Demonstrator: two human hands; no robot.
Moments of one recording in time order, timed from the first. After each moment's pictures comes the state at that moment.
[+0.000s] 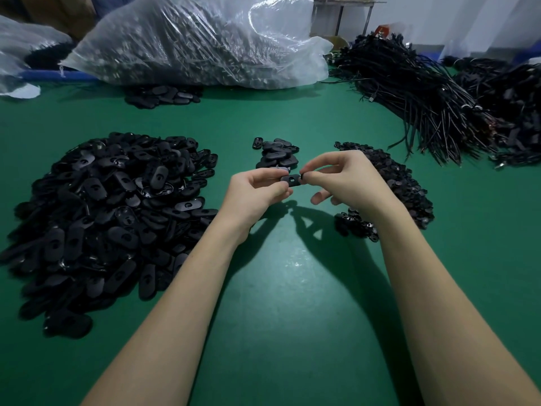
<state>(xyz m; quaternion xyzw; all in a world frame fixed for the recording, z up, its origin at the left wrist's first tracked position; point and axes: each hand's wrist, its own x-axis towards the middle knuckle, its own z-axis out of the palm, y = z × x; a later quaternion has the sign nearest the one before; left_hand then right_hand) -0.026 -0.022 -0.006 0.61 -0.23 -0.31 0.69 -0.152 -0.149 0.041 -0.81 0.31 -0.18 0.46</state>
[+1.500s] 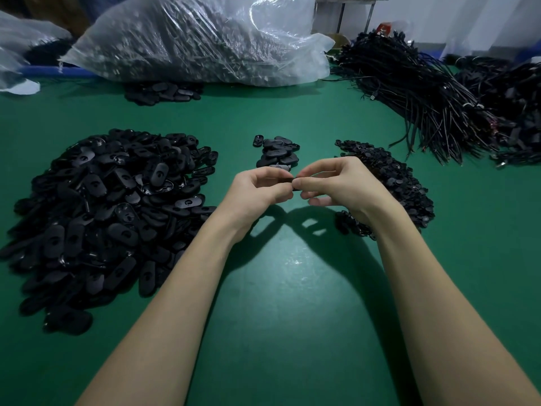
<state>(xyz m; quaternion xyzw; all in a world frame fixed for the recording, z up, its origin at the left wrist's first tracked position) -0.025 -0.019 -0.006 0.62 -0.28 -0.33 0.66 -0.149 -0.151 0.032 -0.74 0.28 -0.15 0.59</state>
